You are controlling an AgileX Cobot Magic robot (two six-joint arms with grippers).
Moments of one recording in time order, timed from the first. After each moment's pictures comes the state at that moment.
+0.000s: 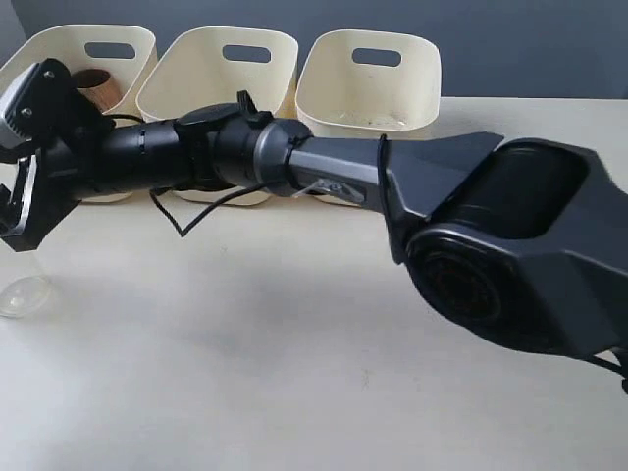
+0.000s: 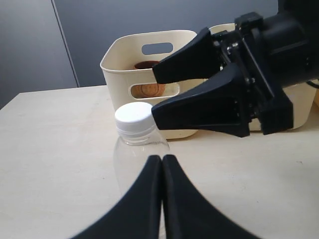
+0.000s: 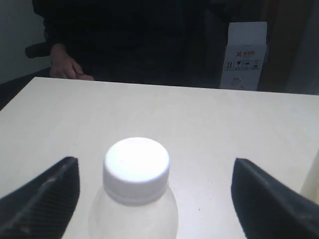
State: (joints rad) left arm -0.16 0.00 0.00 0.04 0.25 0.03; right arm 0.99 2.50 -2.05 1.74 0.71 -1.98
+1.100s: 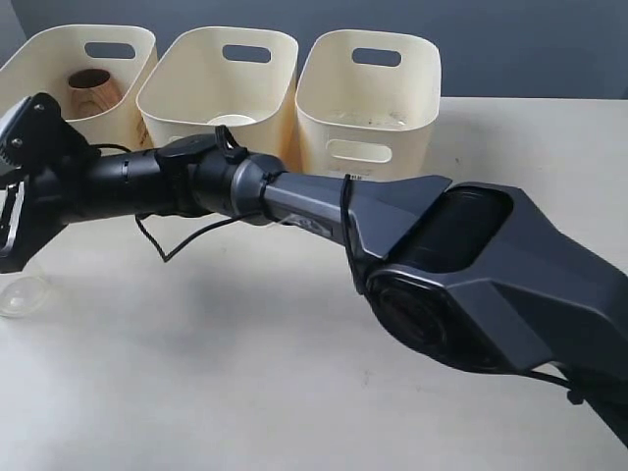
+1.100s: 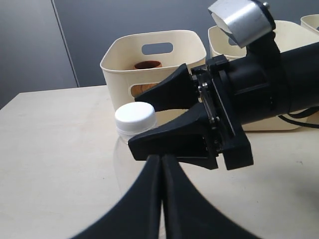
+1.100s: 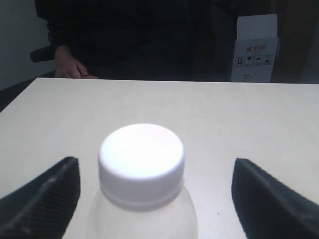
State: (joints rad) left arm -0.16 0.00 0.00 0.04 0.25 0.03; right arm 1.02 2.65 -2.21 1.74 0.70 -1.91
